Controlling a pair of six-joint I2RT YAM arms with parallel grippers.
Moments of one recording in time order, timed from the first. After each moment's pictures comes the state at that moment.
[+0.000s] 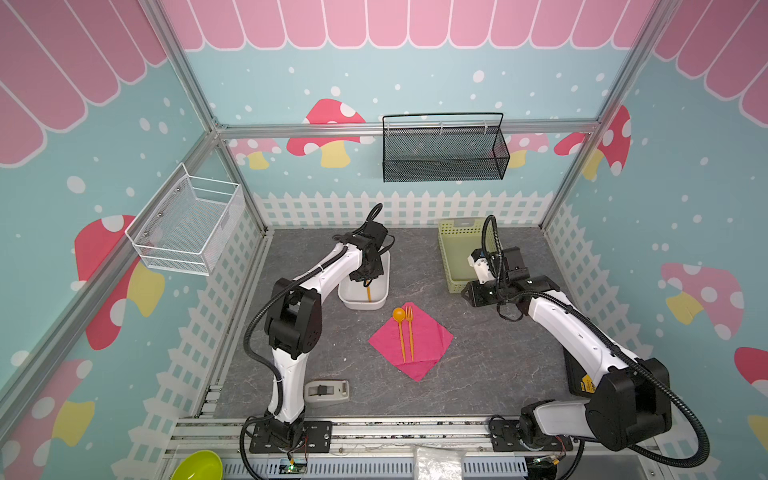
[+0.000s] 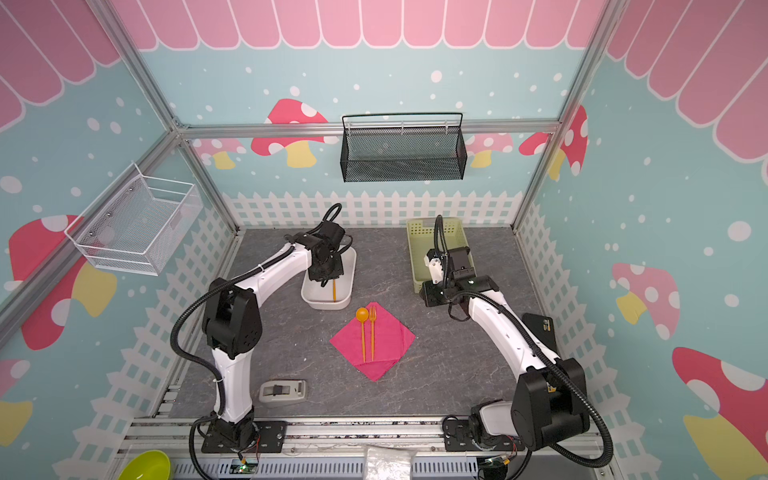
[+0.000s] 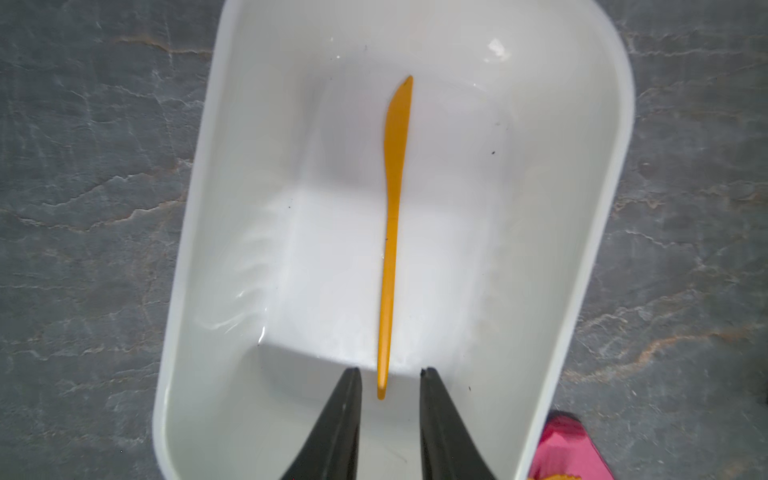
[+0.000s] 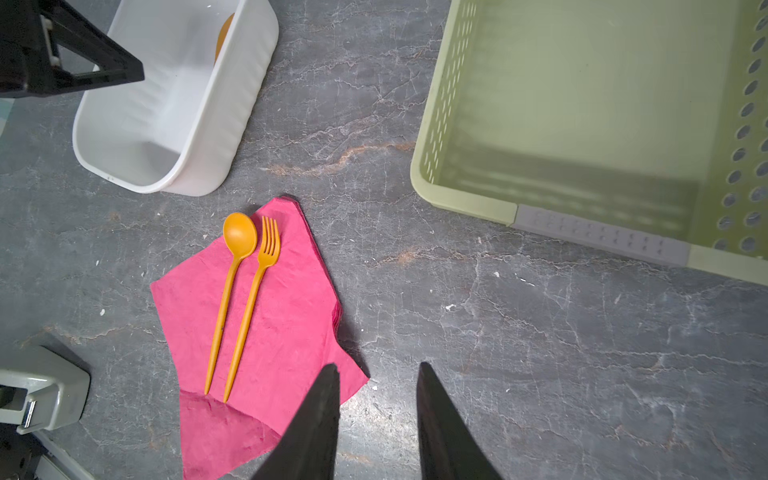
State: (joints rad) left arm -0.42 2.11 1.82 -0.97 -0.17 -0.62; right arm 0.27 1.36 1.07 -0.66 -0.23 0.08
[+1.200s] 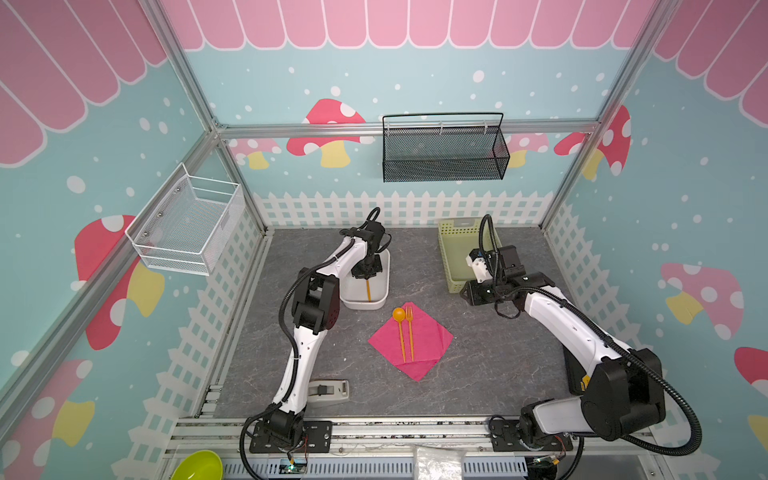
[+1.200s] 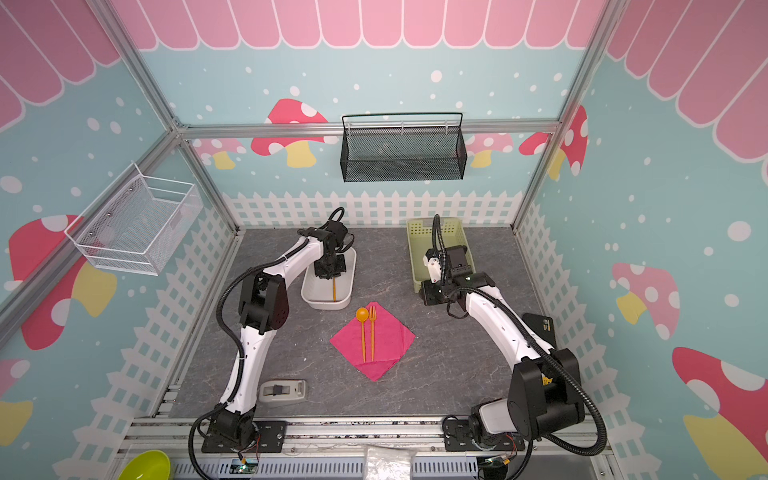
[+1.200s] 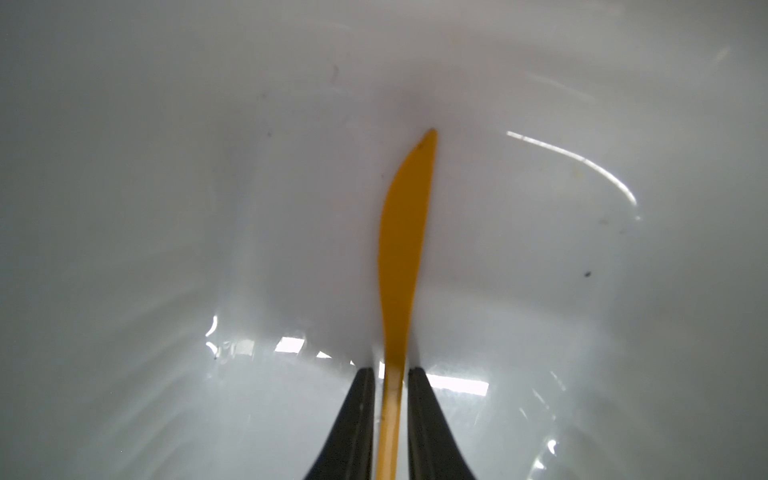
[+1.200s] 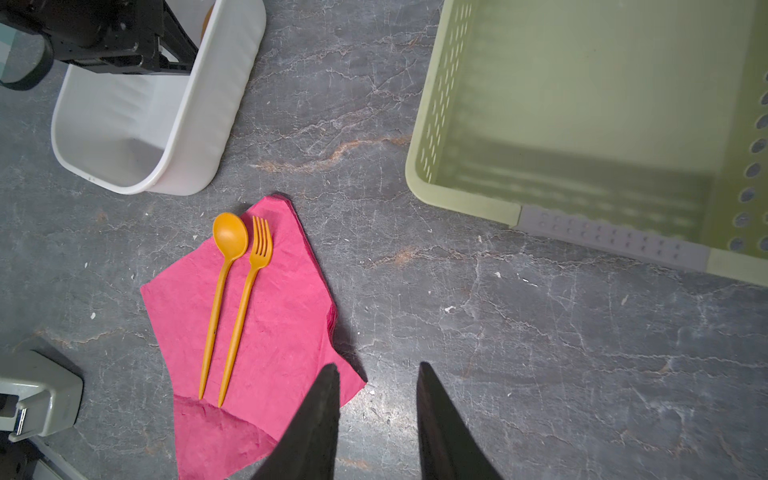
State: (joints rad) left arm -0.34 2.47 2.20 -1.11 -0.10 -0.56; right arm 0.27 1.41 1.10 -0.66 -0.22 0.08
